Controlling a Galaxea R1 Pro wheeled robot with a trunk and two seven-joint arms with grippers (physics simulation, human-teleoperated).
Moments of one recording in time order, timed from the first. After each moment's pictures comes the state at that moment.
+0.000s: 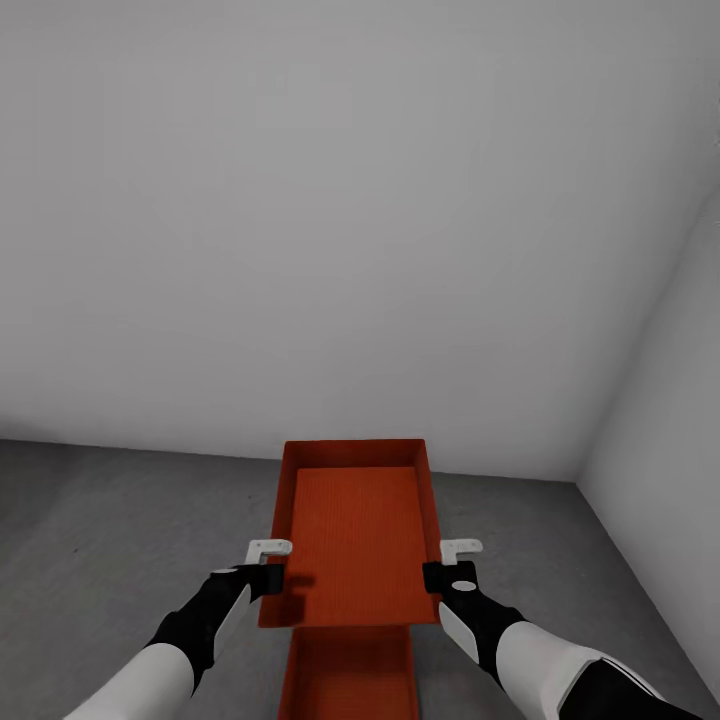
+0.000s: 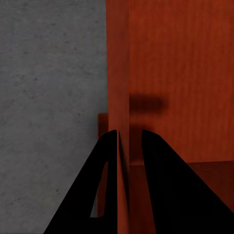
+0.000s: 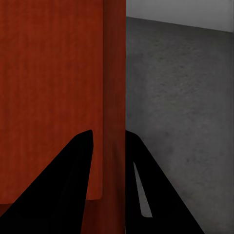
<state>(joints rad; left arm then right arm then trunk) -0.62 -0.05 -0.01 -0.48 0.03 0.33 -0.02 -0.75 0.10 0.64 -0.13 -0.56 -0.07 -0.27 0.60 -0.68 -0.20</state>
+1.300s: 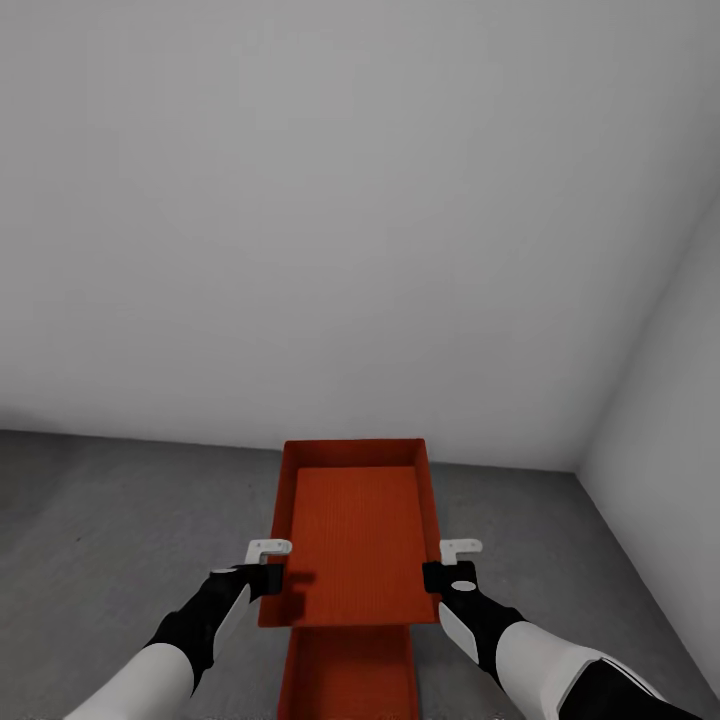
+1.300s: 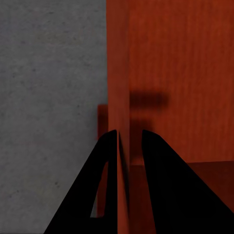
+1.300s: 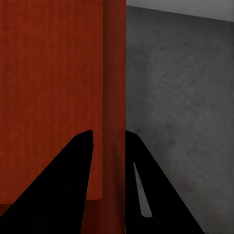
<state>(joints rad) -0.62 -0.05 -0.01 -0.48 0.03 0.33 -0.02 -0.75 0.10 0.64 -0.13 -0.56 -0.07 -0.27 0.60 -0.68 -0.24</state>
